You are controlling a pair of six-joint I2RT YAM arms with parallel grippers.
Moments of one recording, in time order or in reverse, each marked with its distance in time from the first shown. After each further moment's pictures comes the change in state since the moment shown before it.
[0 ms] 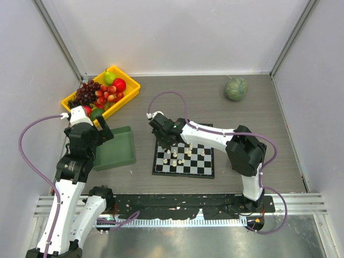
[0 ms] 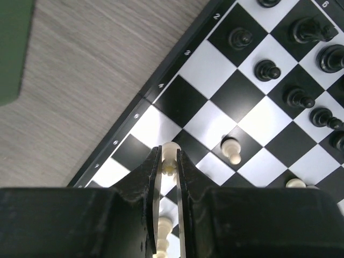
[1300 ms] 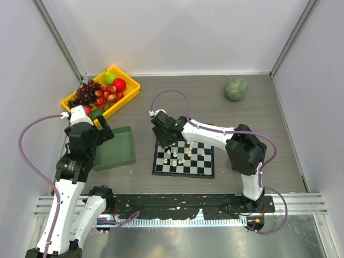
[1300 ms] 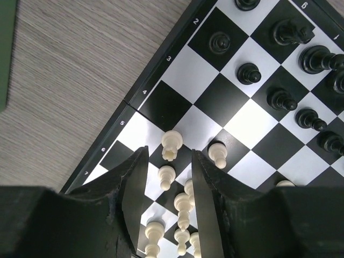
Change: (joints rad) left arm -0.002 0.001 0.009 0.000 0.018 -0.008; right arm -0.019 -0.022 -0.012 0.010 -0.003 0.010
